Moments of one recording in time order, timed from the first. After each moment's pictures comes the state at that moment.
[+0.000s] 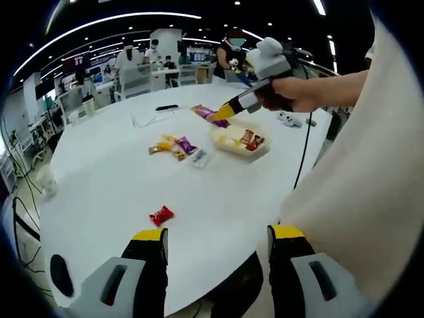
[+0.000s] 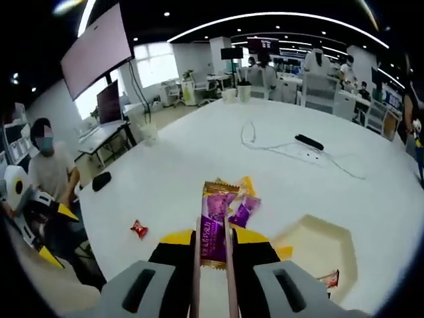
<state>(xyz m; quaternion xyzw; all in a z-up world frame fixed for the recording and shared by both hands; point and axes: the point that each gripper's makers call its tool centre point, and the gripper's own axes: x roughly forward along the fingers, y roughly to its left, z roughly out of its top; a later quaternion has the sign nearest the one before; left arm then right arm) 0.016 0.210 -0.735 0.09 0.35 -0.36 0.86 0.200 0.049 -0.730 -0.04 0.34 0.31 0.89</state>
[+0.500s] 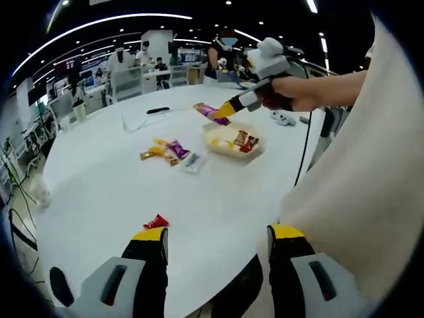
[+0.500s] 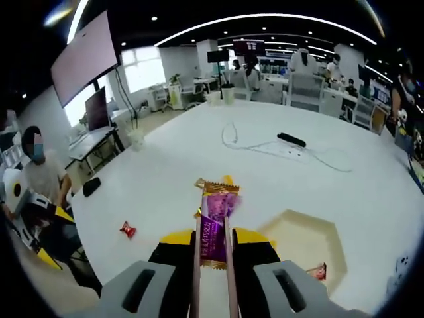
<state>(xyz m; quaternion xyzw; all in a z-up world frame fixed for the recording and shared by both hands) 0.024 0.197 -0.736 0.09 0.34 -0.38 0.85 0.205 0.019 -0.729 -0.03 0.33 0.27 0.90</state>
